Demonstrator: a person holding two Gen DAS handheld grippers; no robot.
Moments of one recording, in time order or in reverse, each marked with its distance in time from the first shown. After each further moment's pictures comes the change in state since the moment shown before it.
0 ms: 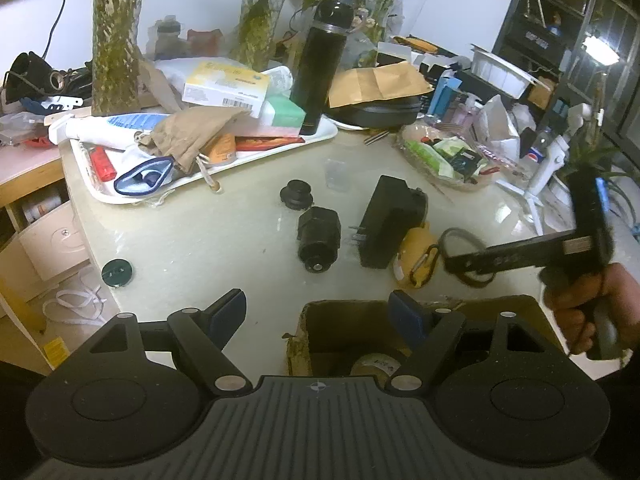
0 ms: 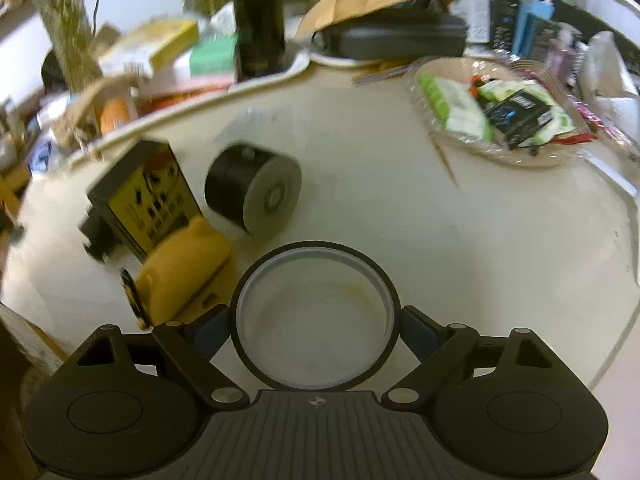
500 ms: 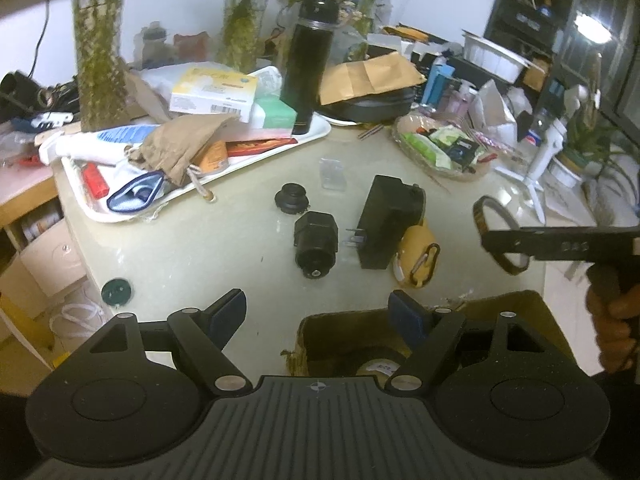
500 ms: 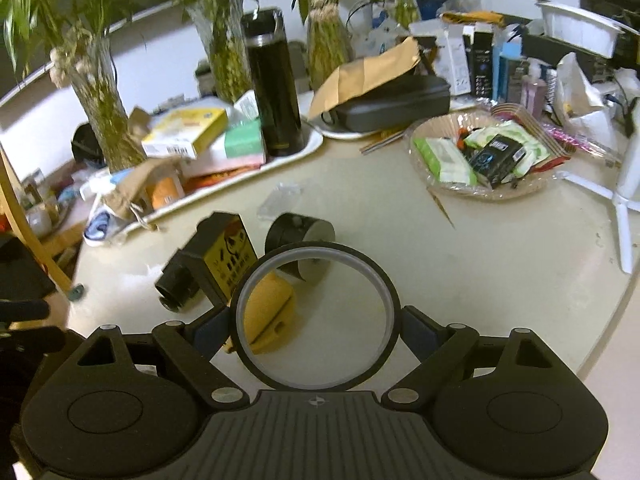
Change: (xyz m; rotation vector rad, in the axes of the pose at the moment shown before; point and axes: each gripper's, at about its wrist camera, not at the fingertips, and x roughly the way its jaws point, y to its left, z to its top) left arm 0.006 -0.009 0.012 0.079 0.026 0.009; right arm -0.066 0.013 -0.019 0.088 -0.194 0.065
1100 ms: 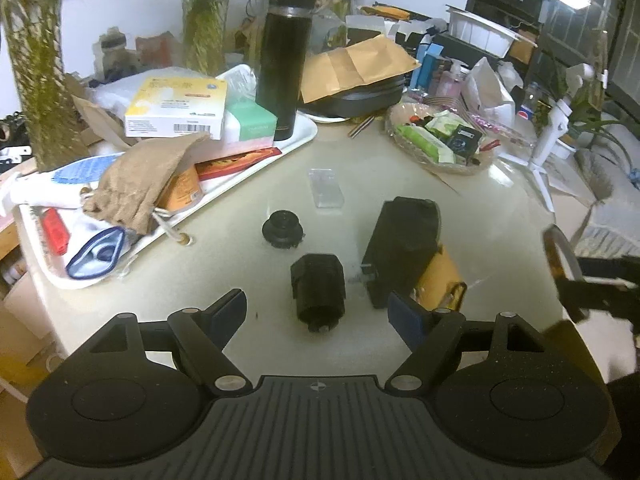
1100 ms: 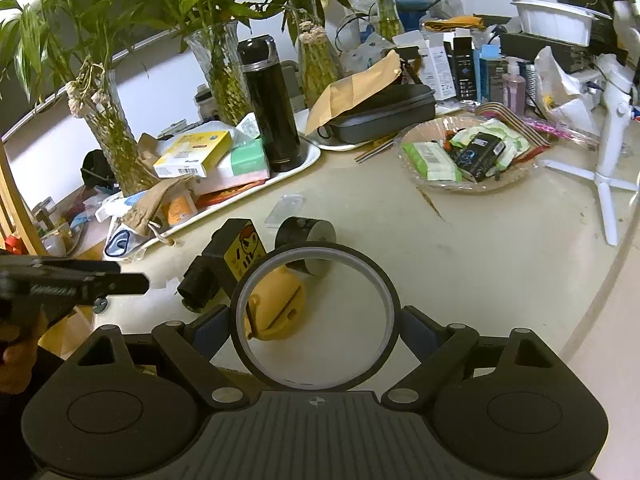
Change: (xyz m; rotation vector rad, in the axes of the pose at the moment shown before) left arm 0.055 0.009 0.046 0.083 0.055 -0.042; right arm -0.034 -0.004 -0.017 0.061 -0.038 0.023
